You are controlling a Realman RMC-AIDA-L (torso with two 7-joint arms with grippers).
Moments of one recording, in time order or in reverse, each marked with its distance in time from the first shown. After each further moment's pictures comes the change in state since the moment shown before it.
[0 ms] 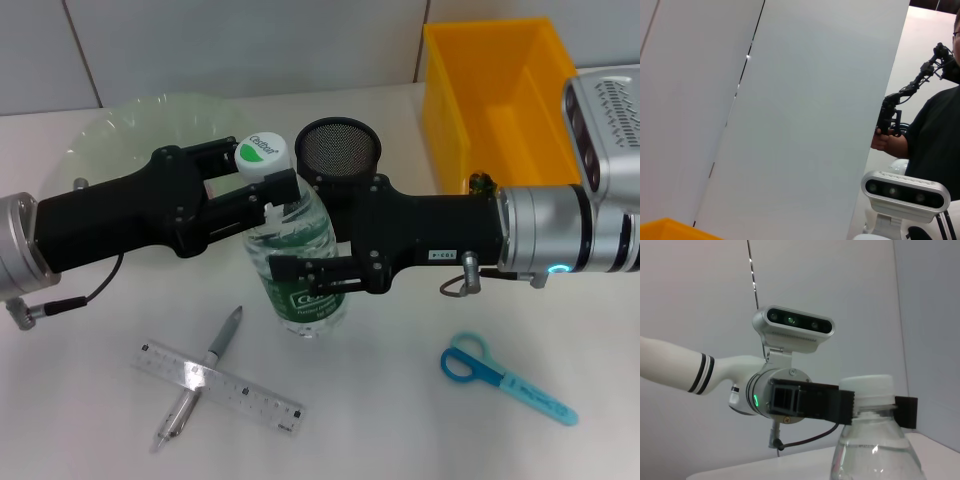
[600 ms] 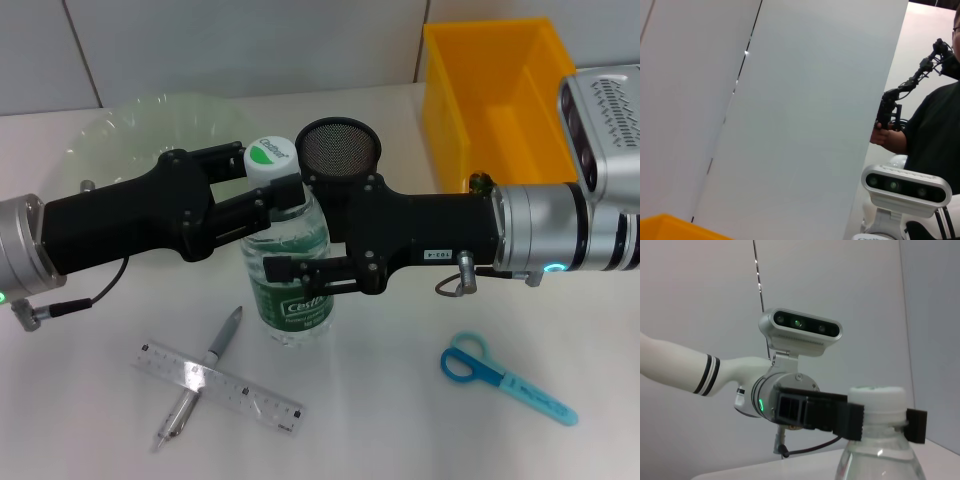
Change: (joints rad) left arm -0.003 -0.001 0.015 0.000 0.002 -0.009 0.001; right arm 0.010 0.003 -0.002 0.005 0.003 -0.006 -0.010
